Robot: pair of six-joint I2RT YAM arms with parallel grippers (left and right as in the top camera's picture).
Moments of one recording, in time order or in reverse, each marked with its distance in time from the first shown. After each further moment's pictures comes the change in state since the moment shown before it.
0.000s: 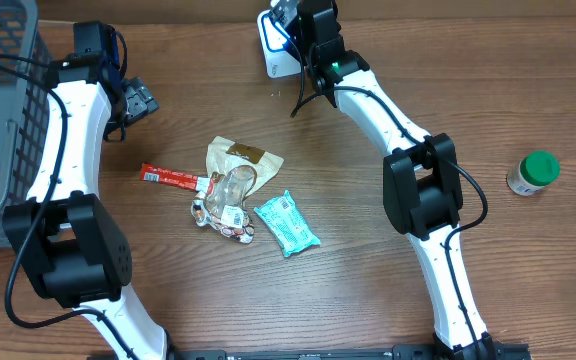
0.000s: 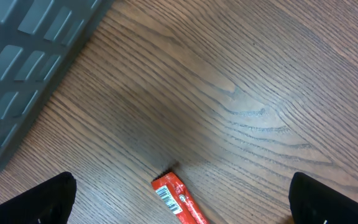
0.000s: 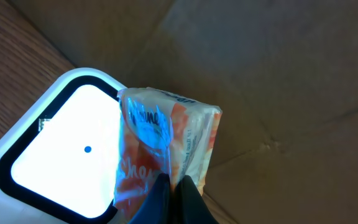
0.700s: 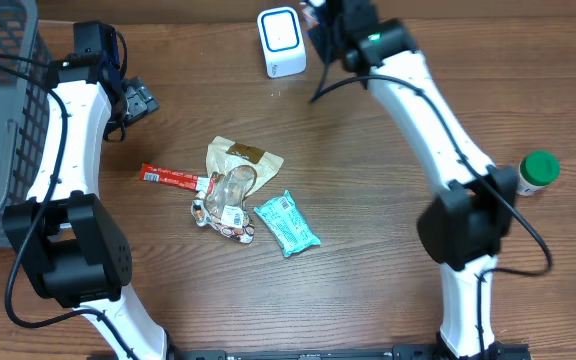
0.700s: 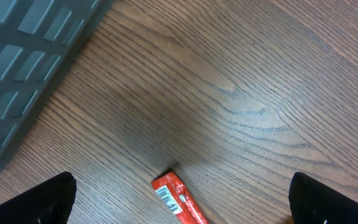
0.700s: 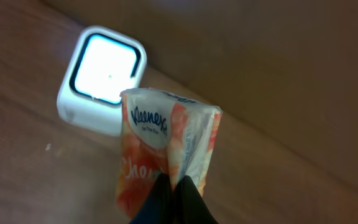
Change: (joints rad) left arm 0.000 0.000 0.000 0.000 0.000 0.000; right arm -0.032 -0.357 0.000 -0.678 0.001 0.337
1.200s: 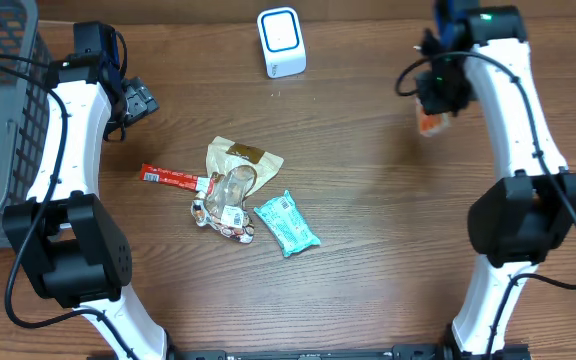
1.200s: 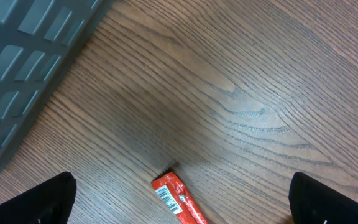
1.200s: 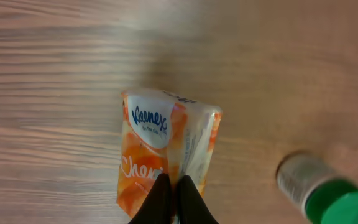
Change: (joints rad) left arm 0.000 0.000 0.000 0.000 0.000 0.000; right arm -0.329 -0.045 -0.082 -0.640 -0.078 0.166
